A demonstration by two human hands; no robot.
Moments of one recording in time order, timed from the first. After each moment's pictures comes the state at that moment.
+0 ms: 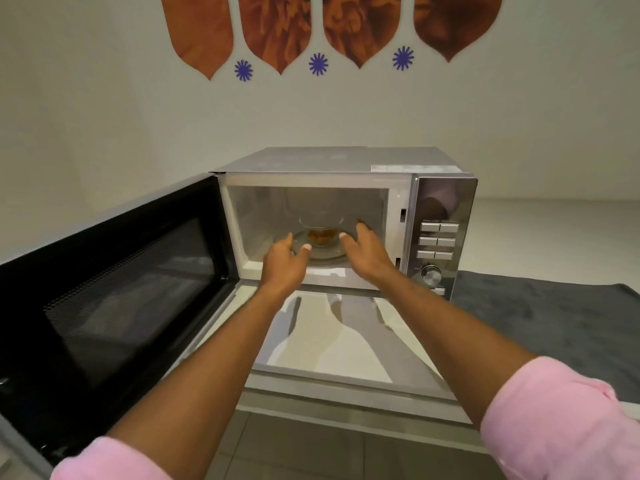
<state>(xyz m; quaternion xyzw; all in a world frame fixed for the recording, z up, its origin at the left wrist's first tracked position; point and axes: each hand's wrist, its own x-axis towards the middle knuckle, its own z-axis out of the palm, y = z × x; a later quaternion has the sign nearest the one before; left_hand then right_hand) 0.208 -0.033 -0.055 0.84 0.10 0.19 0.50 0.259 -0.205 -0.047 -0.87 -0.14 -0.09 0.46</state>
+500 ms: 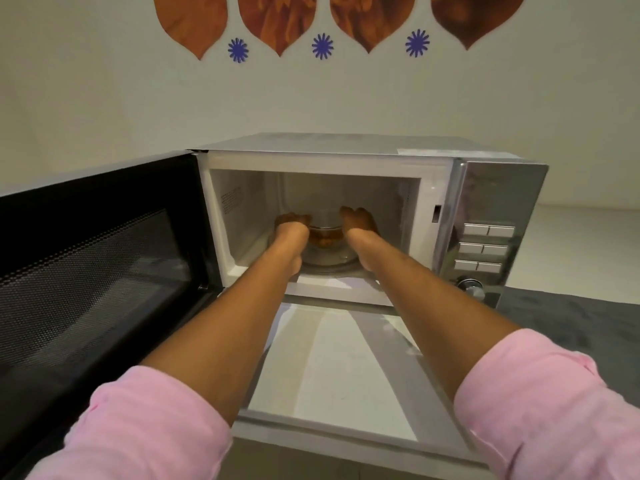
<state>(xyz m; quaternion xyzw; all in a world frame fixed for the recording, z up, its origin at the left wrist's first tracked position) 0.347 -0.023 -0.051 0.64 0.20 0.14 0.73 0.371 -0.144 -0.040 -0.81 0.02 -0.04 0.58</state>
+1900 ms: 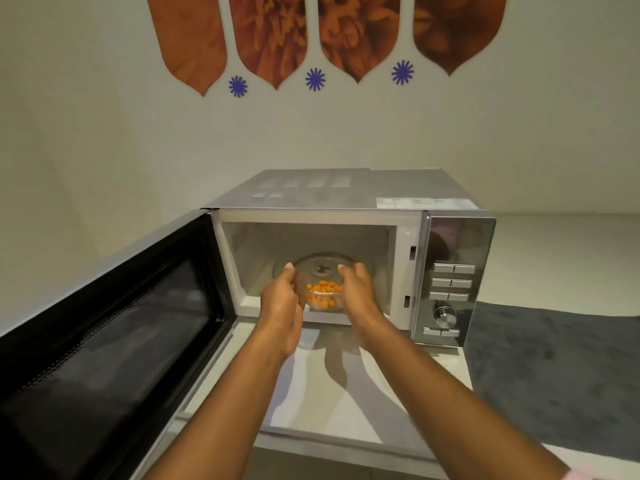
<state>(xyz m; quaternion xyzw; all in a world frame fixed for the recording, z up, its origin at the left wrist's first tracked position) 0.209 -0.042 -0.028 0.51 0.14 0.11 0.84 0.235 -0.162 -0.026 -0.70 0.03 0.01 0.71</state>
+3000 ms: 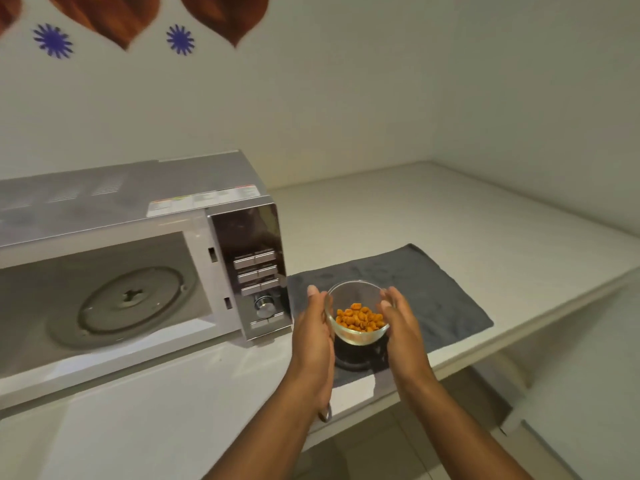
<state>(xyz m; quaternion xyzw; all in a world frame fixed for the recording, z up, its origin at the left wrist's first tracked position) 0.150 -0.317 -0.065 0.58 -0.01 -0.18 0.80 0.111 -0.444 -0.102 -0.63 0.20 -0.23 0.71</state>
